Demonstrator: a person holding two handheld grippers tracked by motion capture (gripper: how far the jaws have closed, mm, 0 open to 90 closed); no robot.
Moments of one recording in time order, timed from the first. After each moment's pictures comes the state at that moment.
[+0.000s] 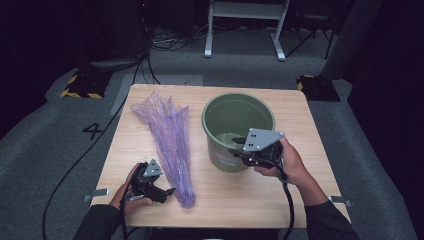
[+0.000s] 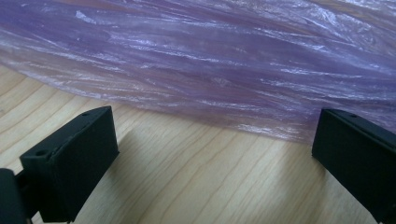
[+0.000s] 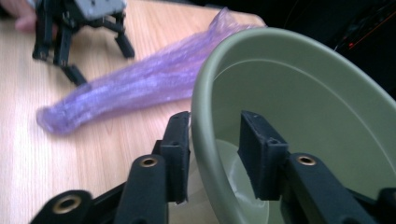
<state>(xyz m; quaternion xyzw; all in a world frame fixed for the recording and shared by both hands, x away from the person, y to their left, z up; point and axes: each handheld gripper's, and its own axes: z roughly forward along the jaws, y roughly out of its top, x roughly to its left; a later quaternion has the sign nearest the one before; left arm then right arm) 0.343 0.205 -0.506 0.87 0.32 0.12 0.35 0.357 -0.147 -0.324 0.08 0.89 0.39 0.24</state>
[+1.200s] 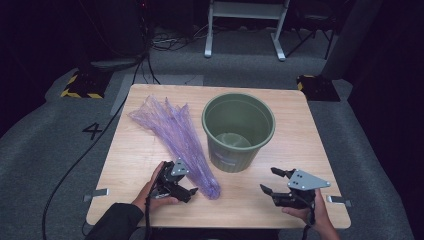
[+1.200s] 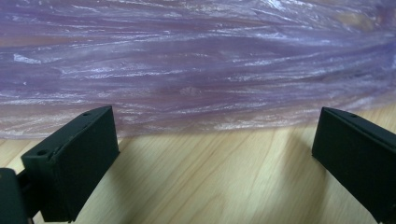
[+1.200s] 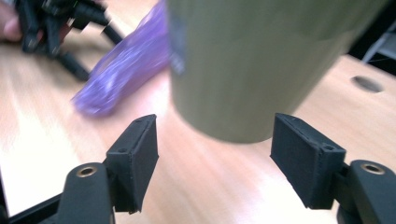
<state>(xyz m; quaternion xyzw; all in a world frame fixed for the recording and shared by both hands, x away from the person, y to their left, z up) 0.351 0.136 -0.505 0.88 0.30 0.11 0.35 0.299 -0.248 -0.445 0.24 0.83 0.47 0.21</state>
